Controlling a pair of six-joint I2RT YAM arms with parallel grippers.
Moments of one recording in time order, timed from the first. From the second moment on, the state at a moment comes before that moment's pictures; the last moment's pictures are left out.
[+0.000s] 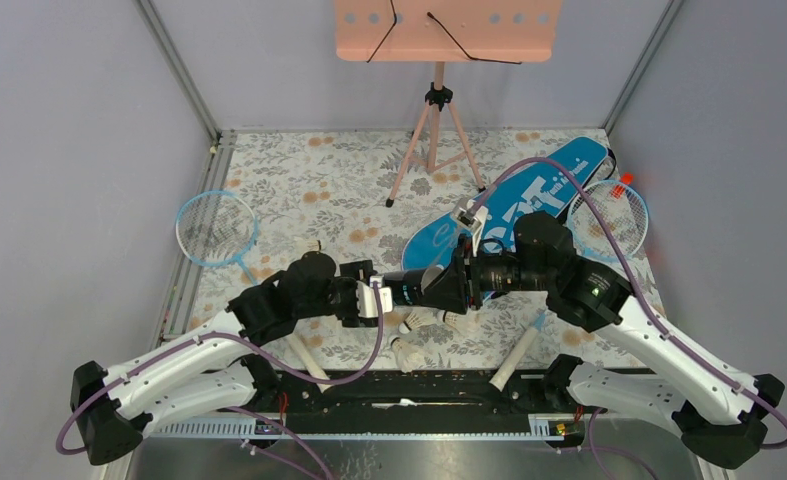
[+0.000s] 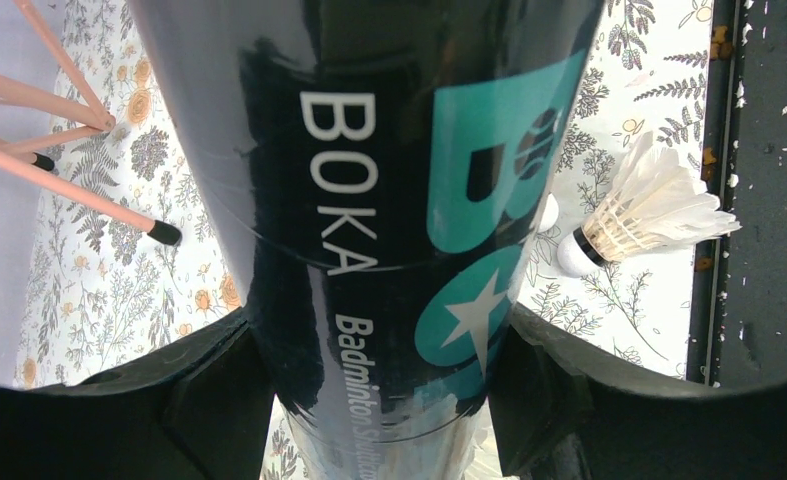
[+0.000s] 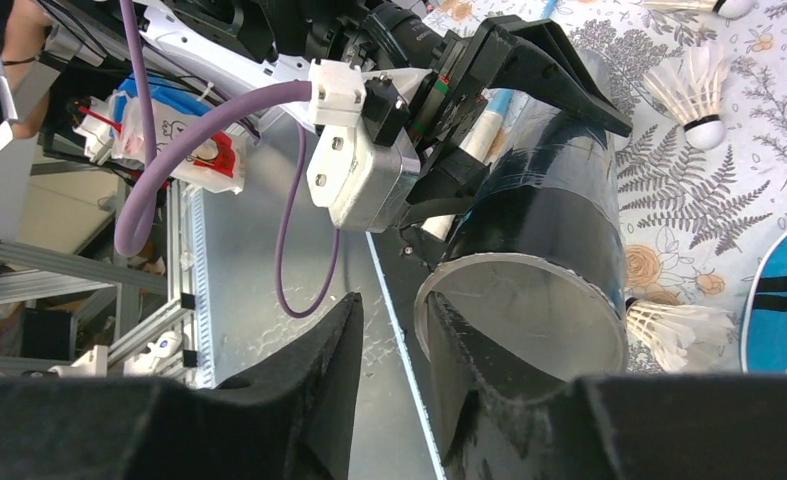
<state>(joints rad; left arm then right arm) -0.92 0.84 0.67 -0.36 0.22 0.64 0.87 0.90 1.05 -0.49 -0.54 0.43</state>
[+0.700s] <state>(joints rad) -0.94 0.77 0.67 -0.27 0.22 0.66 0.87 0.78 1.11 -0.62 -0.43 0.44</state>
